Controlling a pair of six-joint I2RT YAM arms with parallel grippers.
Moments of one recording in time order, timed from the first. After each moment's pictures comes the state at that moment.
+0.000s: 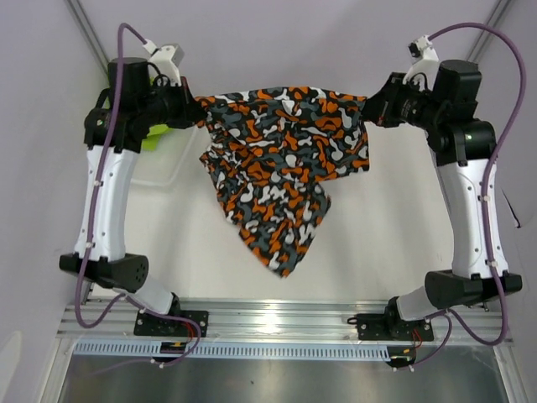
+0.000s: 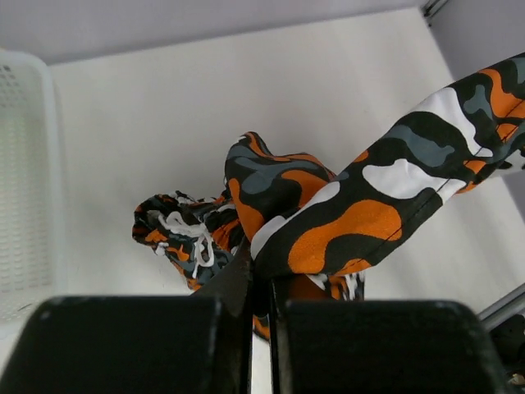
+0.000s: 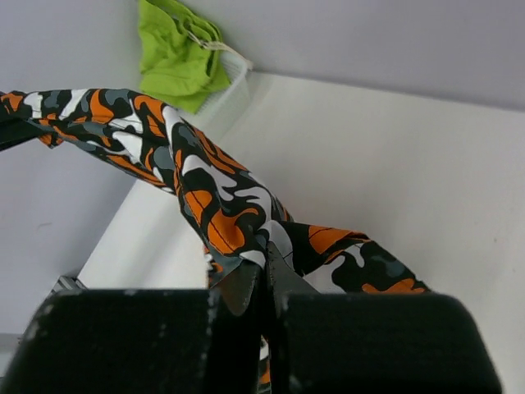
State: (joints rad) left arm -0.15 1.61 2.13 -1.02 0.34 -0.14; right arm 0.12 1.51 2.02 -0.82 -0.53 0.27
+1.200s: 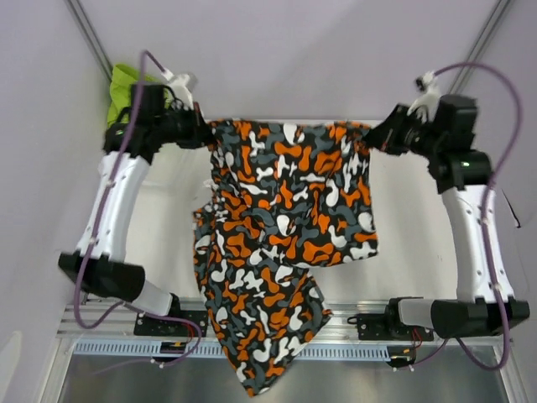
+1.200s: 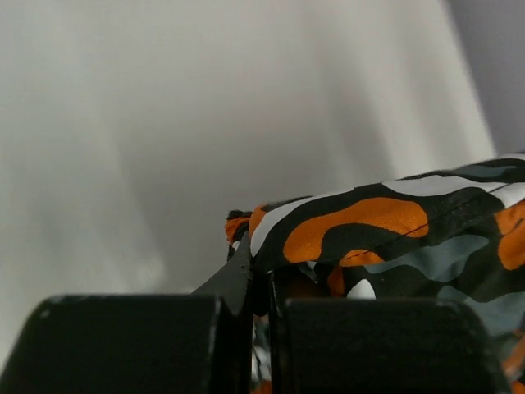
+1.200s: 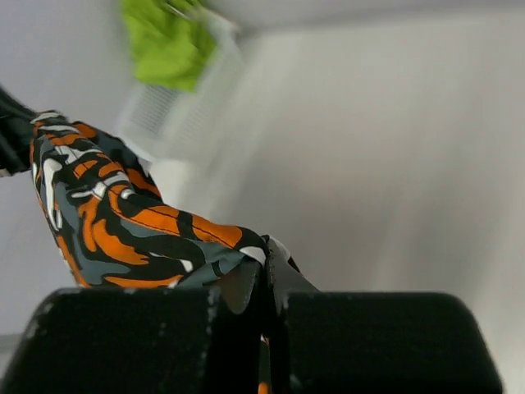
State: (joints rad) left arm -0.15 1.45 1.87 -0.90 0.44 -0.18; right arm 0.07 1.27 1.75 -0.70 -0.58 0.37
